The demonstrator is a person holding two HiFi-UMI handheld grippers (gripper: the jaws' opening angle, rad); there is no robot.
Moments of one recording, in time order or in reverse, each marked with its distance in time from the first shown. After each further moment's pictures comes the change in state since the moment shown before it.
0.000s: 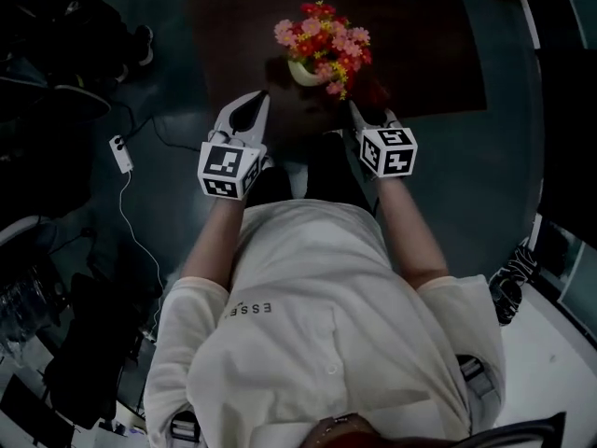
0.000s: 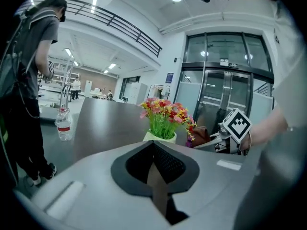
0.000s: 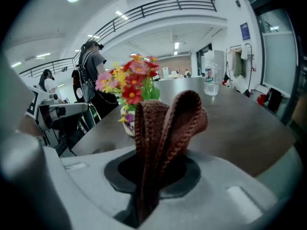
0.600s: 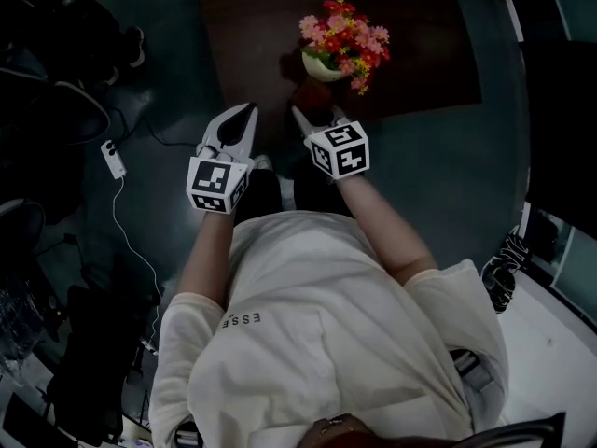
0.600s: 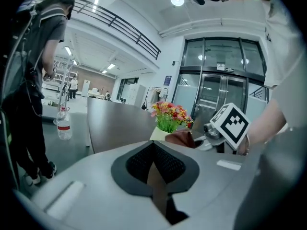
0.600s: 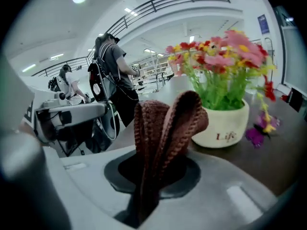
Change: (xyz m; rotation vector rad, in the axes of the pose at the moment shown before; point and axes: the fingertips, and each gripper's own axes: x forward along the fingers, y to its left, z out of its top) left arm -0.057 0.032 -0.014 -0.016 -0.019 -0.063; right arm 0.049 0.153 0.002 -0.062 0.048 0.157
